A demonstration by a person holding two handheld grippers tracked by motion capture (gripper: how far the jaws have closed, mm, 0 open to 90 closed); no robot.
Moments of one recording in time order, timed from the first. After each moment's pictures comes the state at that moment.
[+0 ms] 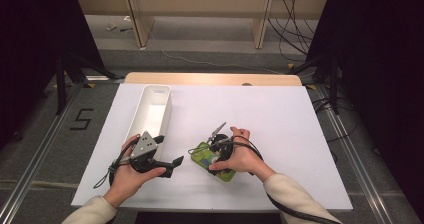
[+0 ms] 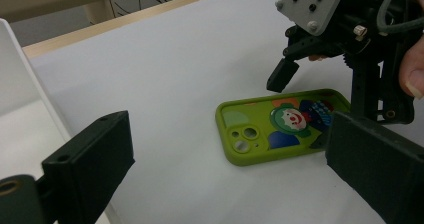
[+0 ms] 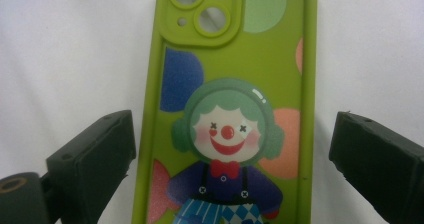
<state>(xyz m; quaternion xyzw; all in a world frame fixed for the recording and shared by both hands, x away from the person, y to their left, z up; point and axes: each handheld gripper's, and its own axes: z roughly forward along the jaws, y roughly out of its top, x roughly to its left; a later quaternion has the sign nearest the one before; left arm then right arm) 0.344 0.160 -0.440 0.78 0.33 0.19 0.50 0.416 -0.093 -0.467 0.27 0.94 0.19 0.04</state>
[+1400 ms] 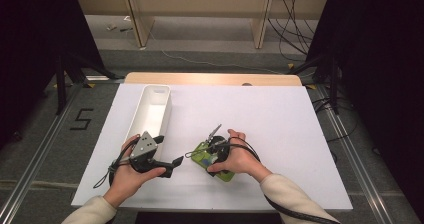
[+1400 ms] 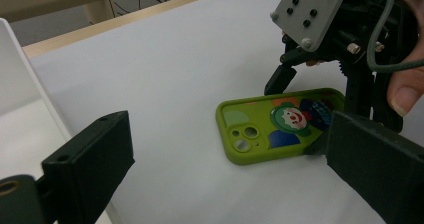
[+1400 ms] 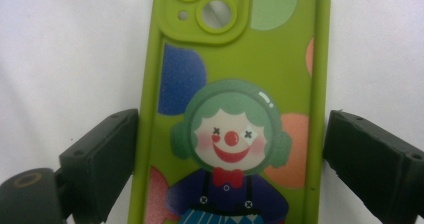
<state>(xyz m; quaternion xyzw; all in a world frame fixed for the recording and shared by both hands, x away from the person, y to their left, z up) 0.344 0.161 -0.440 0.78 0.33 0.19 0.50 0.414 -0.084 -0.473 0.26 0.95 0.17 0.05</state>
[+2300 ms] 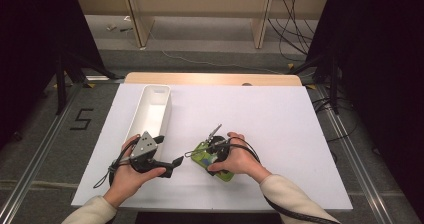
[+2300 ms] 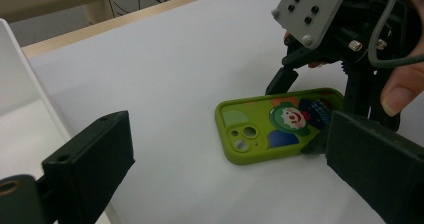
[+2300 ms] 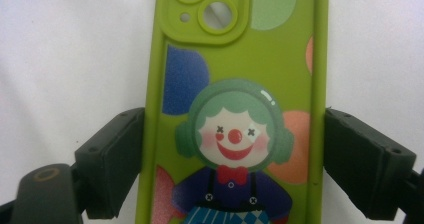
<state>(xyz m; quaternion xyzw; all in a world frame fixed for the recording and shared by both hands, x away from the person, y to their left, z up) 0.344 0.161 -0.440 0.78 0.33 0.19 0.50 0.412 -0.084 -0.470 0.27 0.95 0.17 0.05</state>
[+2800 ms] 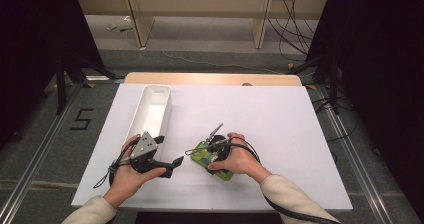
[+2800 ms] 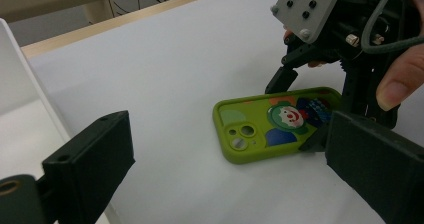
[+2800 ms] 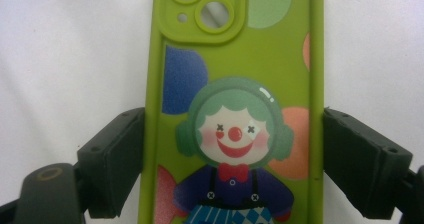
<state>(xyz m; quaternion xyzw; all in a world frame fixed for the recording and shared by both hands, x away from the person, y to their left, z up) 0.344 0.161 -0.440 0.78 0.33 0.19 0.50 0.414 -0.086 -0.470 0.28 0.94 0.18 0.05</state>
